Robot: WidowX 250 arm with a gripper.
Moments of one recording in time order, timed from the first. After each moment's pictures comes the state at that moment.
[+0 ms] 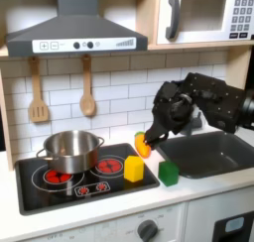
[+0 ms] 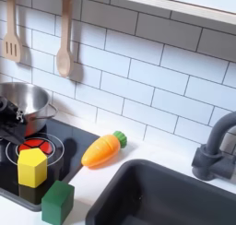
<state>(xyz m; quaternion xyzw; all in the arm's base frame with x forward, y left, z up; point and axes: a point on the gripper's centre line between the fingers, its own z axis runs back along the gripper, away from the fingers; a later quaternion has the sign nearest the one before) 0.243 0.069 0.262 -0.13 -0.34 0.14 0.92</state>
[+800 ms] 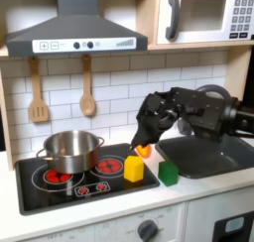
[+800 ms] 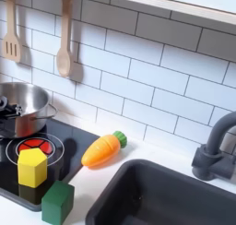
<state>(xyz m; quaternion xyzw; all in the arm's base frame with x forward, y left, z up) 0.269 0.089 0.249 -0.14 -0.38 0.19 0.89</state>
